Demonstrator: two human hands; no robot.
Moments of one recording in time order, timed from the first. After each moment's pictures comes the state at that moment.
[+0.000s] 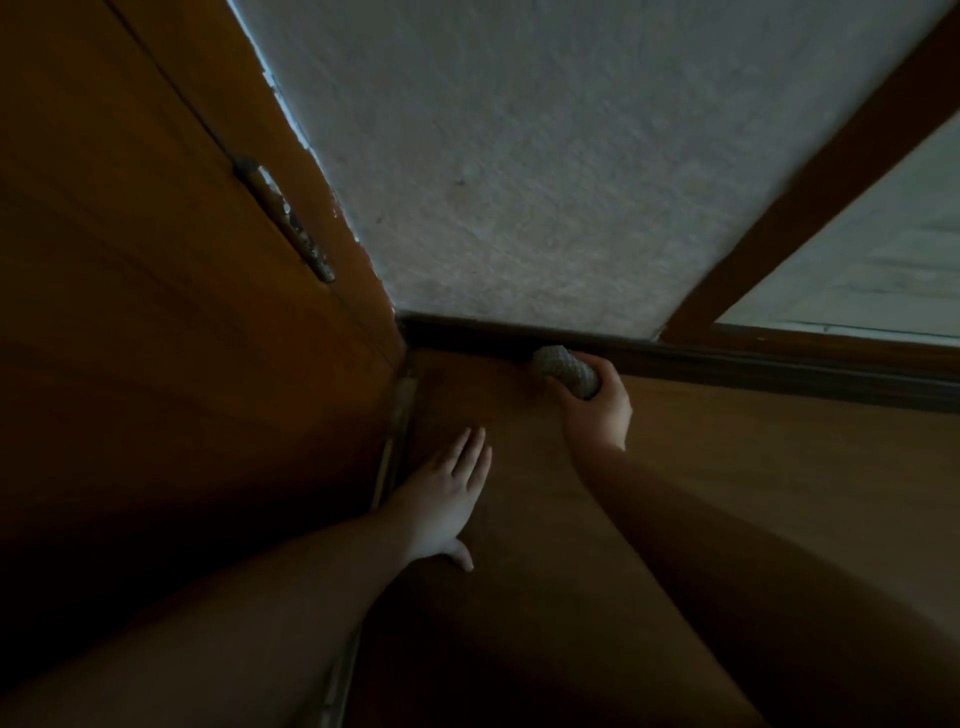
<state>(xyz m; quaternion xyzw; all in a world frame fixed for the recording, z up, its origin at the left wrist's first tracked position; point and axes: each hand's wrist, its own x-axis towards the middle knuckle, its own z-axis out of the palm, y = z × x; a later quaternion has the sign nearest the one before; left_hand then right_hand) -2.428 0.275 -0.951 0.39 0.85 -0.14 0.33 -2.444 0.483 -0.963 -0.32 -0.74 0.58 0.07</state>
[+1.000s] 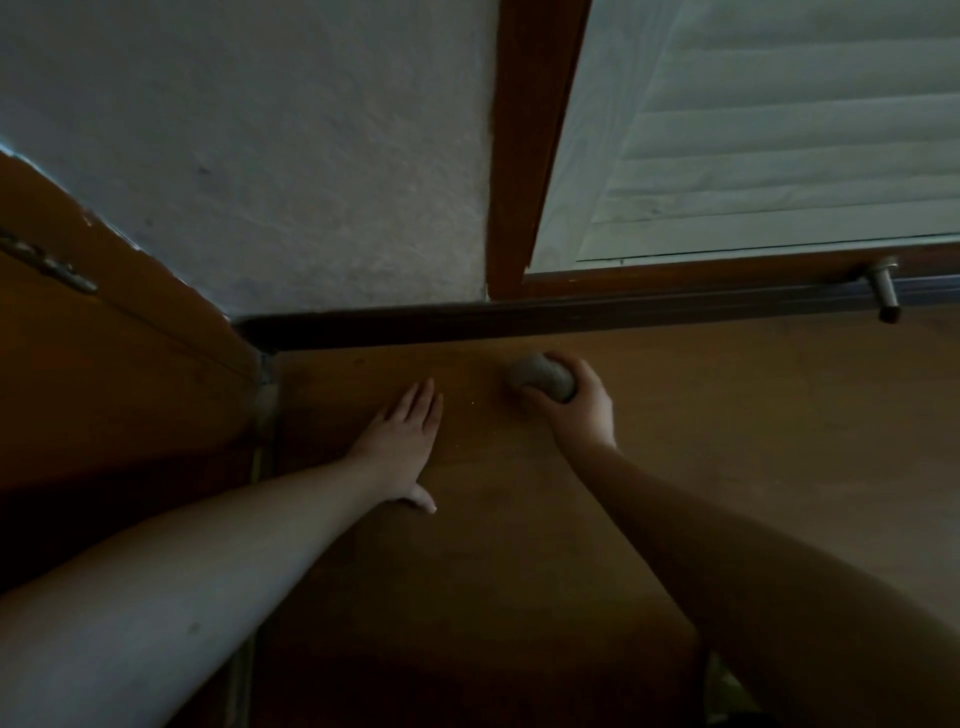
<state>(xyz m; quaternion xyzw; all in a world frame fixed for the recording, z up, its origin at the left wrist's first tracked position) -2.432 0.385 -0.965 0.39 0.85 -0.20 0.30 -2.340 0.608 -0.957 -0.32 -0.78 0.54 0.05</state>
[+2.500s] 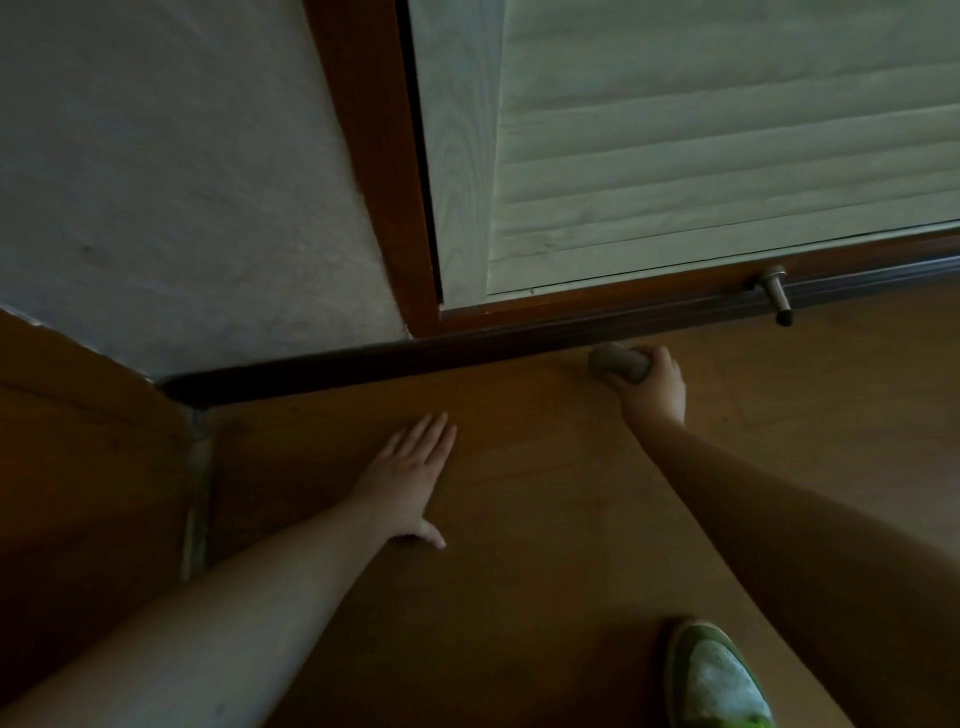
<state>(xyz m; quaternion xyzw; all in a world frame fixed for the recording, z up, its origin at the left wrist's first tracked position) -2.403 0.456 -0.963 0.44 0.84 -0.13 0.29 -2.301 0.769 -0.951 -0.43 -0.79 0.41 0.11</state>
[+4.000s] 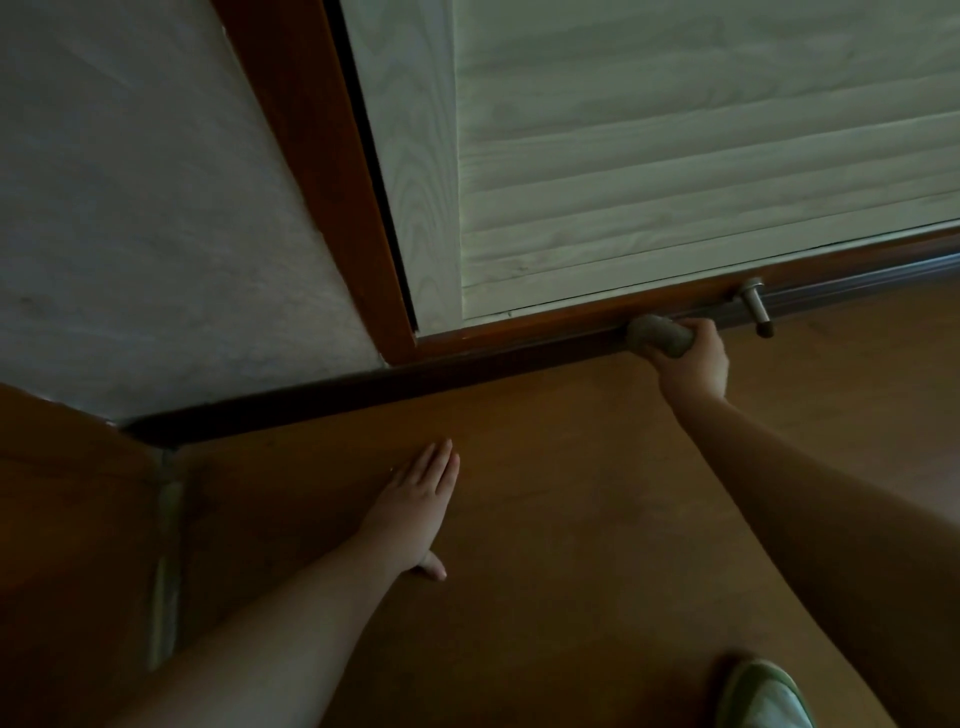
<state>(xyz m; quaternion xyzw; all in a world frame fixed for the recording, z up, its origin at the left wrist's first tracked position) -2.391 0.489 -0.966 0.44 0.83 -0.14 0.31 -2.307 0.836 -0.925 -0.48 -0.76 0.39 0.17</state>
